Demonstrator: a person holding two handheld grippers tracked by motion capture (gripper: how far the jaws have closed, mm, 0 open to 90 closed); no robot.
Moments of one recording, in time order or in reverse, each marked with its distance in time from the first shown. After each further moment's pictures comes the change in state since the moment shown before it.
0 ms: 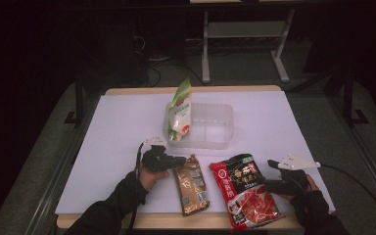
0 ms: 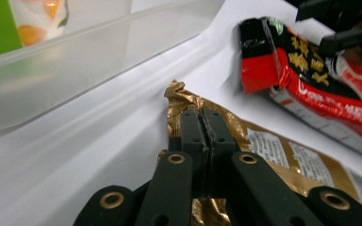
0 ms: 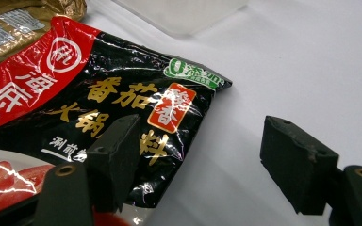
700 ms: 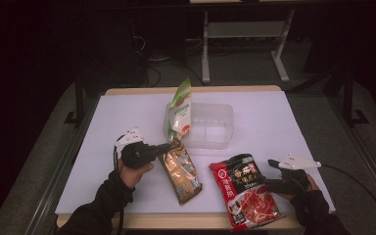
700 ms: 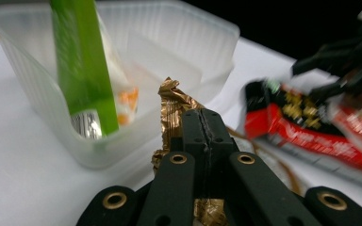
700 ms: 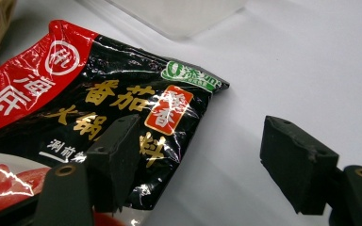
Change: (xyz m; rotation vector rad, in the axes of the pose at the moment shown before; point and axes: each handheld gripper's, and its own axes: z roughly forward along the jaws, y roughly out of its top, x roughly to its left) left arm -0.009 0.013 -0.073 -0.279 0.100 0.073; right arm -0.001 0.000 0.000 -0.005 -0.002 0.005
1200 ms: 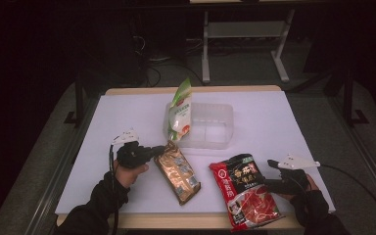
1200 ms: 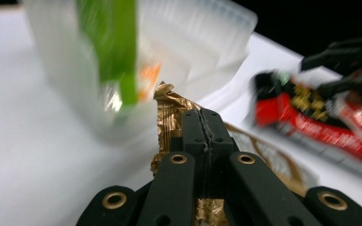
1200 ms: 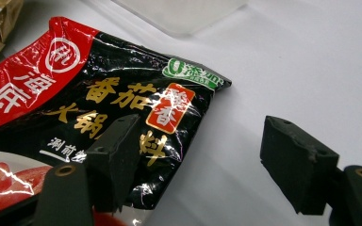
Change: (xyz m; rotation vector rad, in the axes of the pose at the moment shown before) left arm 0.019 -0.023 -0.002 0.125 0.012 -0.065; right arm 0.000 0.000 0.001 0.008 0.006 0.003
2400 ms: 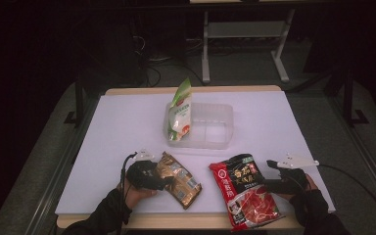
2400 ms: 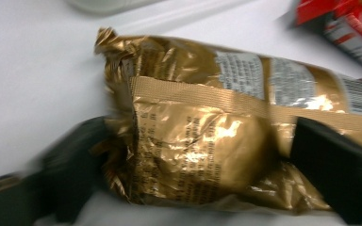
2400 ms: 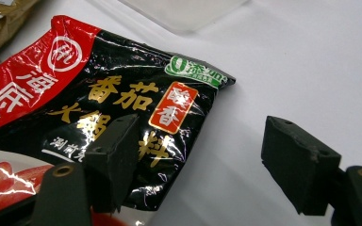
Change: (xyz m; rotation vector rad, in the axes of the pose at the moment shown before) left arm -0.036 -0.033 0.022 0.223 0.142 -0.063; right arm -0.001 0.001 0.002 0.014 0.015 0.009
